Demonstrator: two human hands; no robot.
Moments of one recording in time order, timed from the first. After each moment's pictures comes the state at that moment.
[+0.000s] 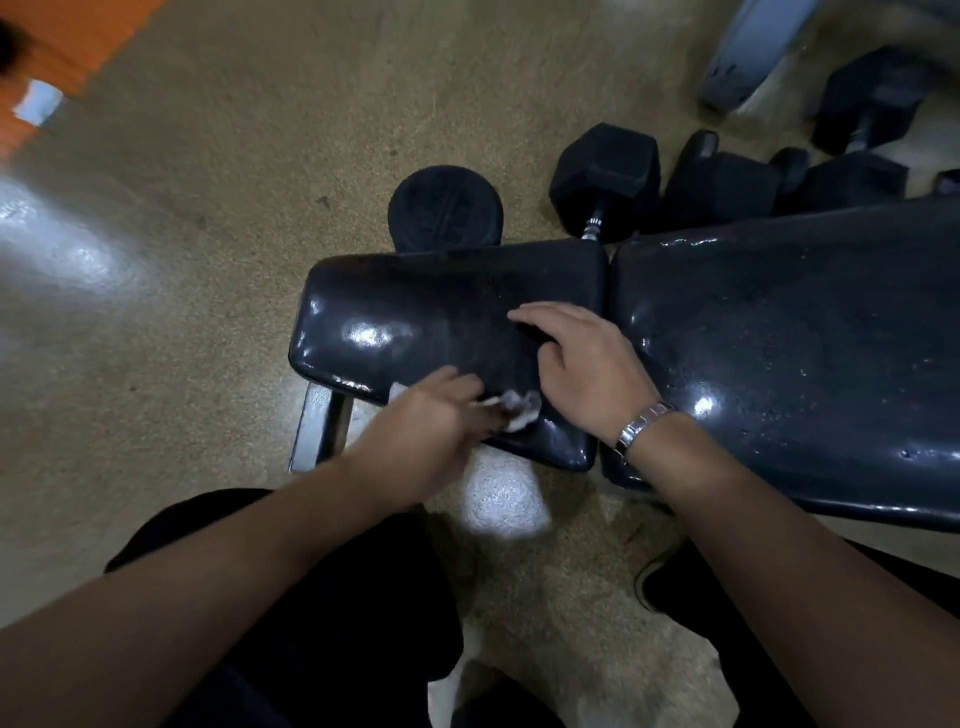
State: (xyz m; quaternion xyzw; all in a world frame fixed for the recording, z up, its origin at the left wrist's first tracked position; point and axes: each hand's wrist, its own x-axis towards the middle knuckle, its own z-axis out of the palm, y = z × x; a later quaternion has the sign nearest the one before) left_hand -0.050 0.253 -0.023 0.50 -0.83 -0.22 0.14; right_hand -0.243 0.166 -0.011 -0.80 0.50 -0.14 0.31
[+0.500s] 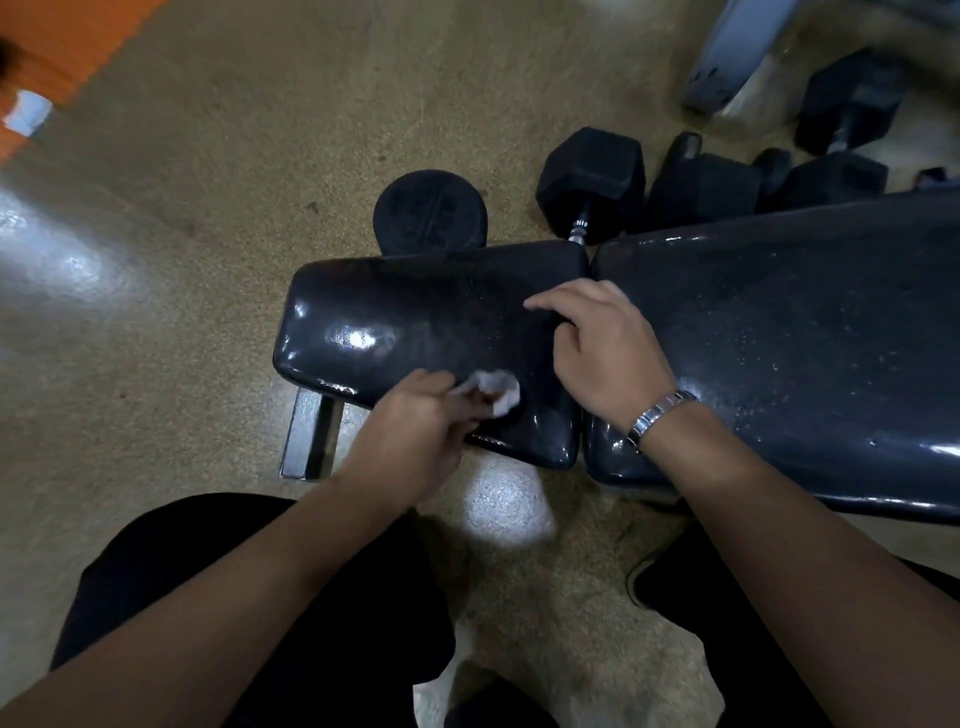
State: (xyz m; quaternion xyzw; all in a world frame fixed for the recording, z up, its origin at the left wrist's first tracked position) left_hand -0.067 0.259 -0.025 0.60 -0.75 -0.21 0.18; right_hand -0.265 0.156 0.004 -0.80 0.52 -0.19 0.23
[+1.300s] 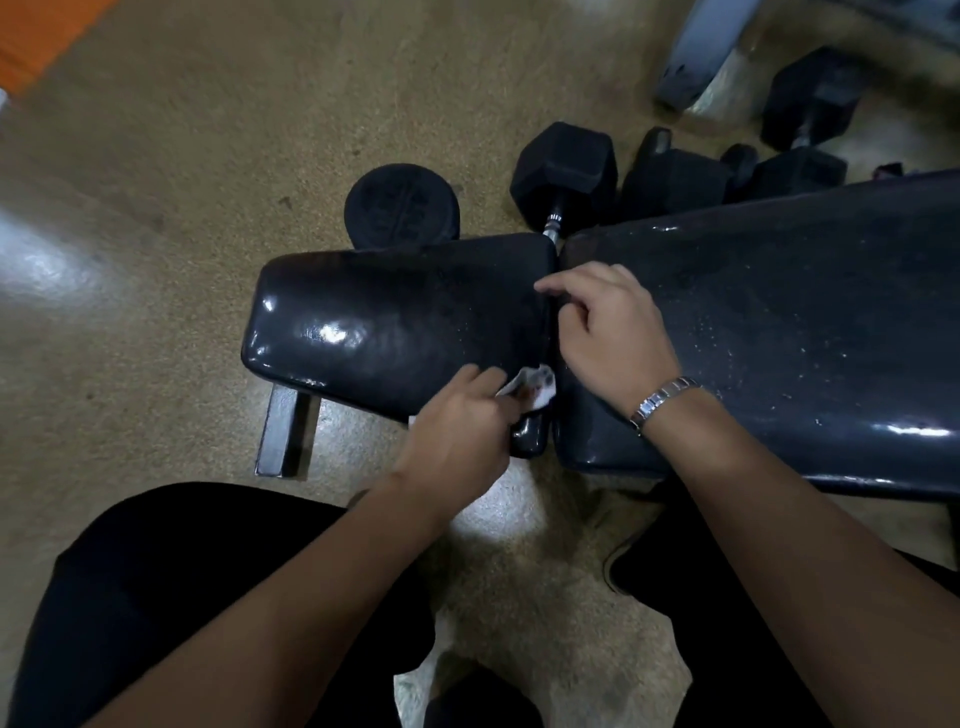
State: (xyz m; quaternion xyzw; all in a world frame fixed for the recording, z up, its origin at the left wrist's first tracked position) left_hand -0.136 0.254 -0.024 0.59 -0.77 -0.17 0.15; right_hand -0.293 0.150 0.013 -0.78 0.55 -0.21 0.20
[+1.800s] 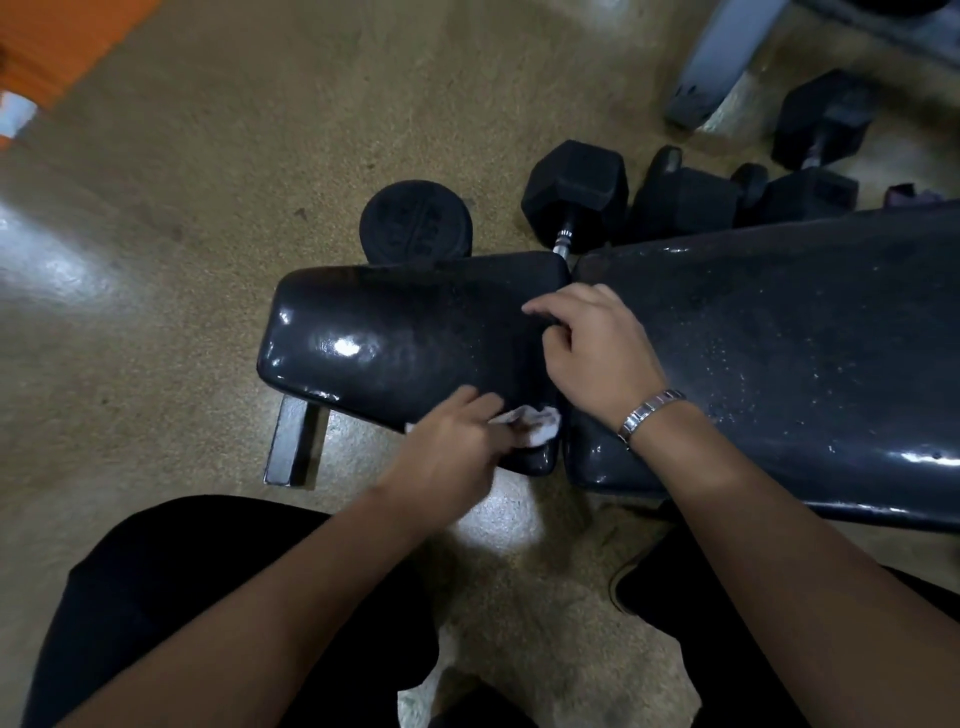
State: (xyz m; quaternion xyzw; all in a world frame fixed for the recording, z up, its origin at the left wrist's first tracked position) left_hand -0.112 0.257 -0.025 0.54 -0.81 -0.17 0.14; right_hand -0.275 0.147 0.009 -0.80 0.53 -0.18 0.21
